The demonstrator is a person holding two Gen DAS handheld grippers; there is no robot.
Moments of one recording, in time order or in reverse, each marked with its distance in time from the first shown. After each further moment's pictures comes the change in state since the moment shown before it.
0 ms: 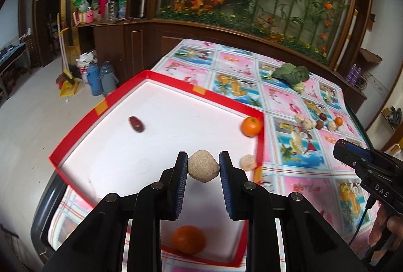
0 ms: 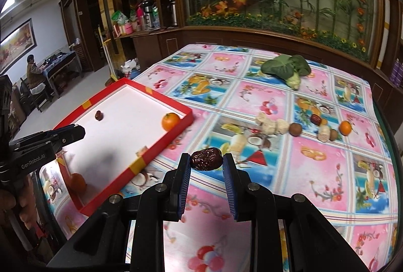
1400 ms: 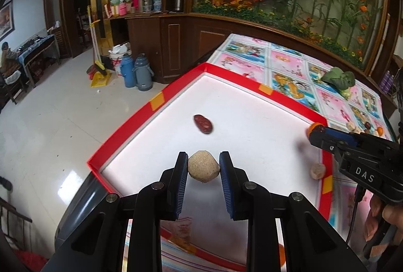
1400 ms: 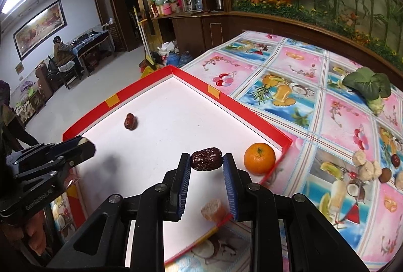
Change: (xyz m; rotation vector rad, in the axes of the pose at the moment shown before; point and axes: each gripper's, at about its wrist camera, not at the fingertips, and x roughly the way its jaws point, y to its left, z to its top) left arm 0.037 0.056 0.012 -0.049 0.020 0.180; right arm 0.118 0.087 0.044 -0.102 0.094 0.186
